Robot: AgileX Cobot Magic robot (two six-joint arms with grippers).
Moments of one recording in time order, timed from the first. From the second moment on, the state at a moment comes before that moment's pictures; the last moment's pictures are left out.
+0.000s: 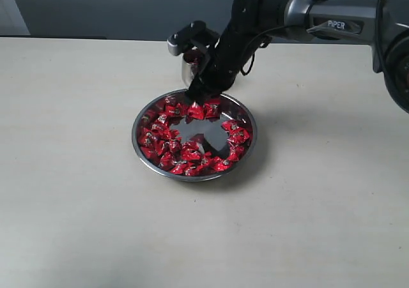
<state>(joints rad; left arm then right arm) -0.02 0.01 0.00 0.26 0.21 -0.20 0.49 2.26 -1.79 0.34 0.80 -0.65</state>
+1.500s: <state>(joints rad) -0.02 0.01 0.00 0.26 0.21 -0.20 0.45 2.31 -1.79 0.32 0.23 -0.62</state>
